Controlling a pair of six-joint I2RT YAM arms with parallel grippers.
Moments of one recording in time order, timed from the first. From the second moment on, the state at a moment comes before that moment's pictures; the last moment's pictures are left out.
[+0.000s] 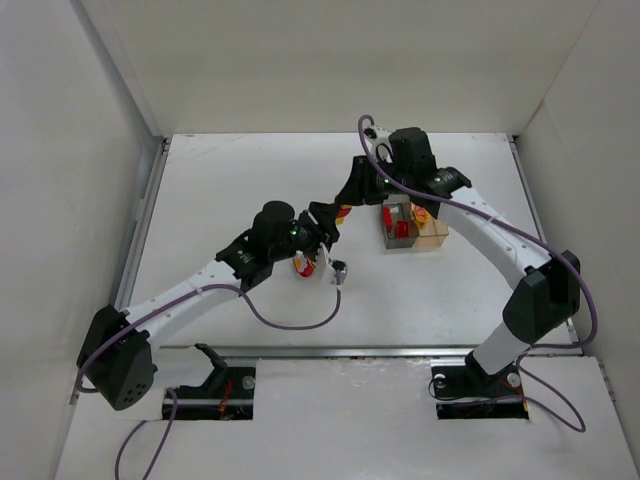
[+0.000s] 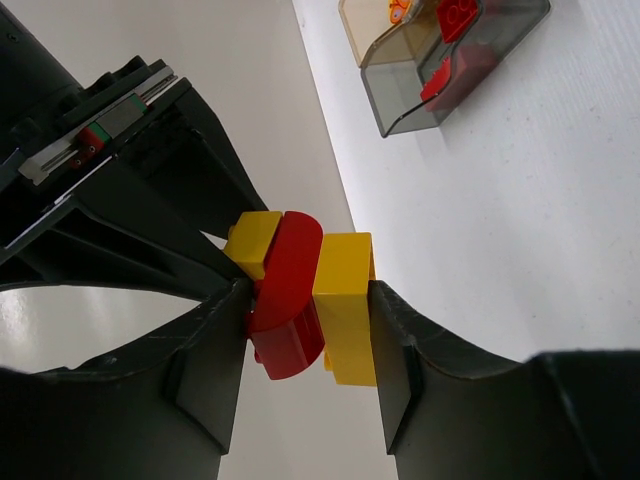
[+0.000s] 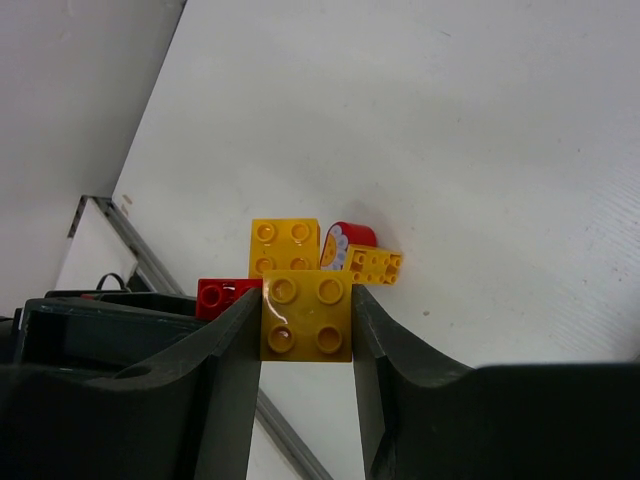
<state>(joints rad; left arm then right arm) -0.72 1.22 0.83 0.02 0.34 1.58 0.52 1.62 1.50 -0.44 -0.44 0.41</state>
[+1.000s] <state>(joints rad) -0.74 1.22 0.86 -0.09 0.30 1.19 0.27 1.61 1.47 -0.48 -0.16 0.33</state>
